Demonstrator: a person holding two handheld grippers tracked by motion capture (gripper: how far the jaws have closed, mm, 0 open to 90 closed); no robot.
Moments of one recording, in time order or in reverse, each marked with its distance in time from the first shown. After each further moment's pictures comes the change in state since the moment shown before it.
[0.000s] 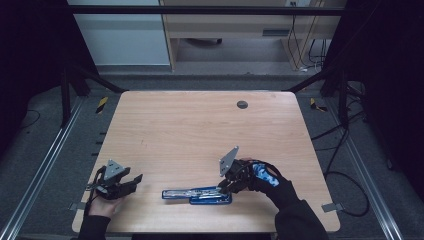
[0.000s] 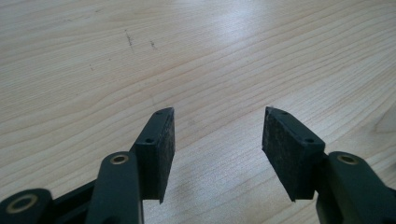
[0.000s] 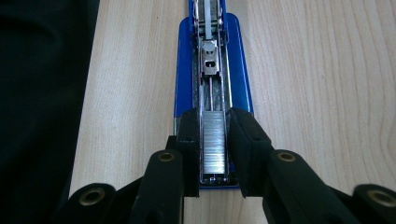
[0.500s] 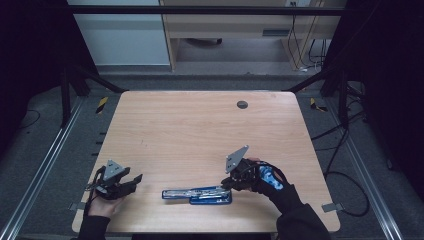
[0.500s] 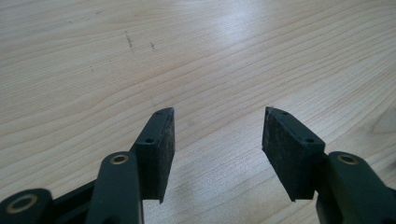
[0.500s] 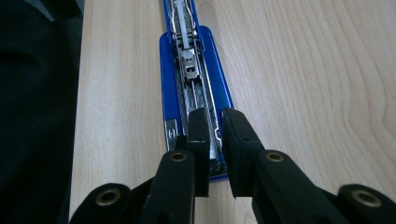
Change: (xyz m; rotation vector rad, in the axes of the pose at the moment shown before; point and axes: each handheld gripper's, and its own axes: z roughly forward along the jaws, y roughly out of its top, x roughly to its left) left arm 0.000 0.000 -0.002 -0.006 -0.002 0.001; right arm 0.009 -0.010 -0.016 -0.077 -0.107 0.088
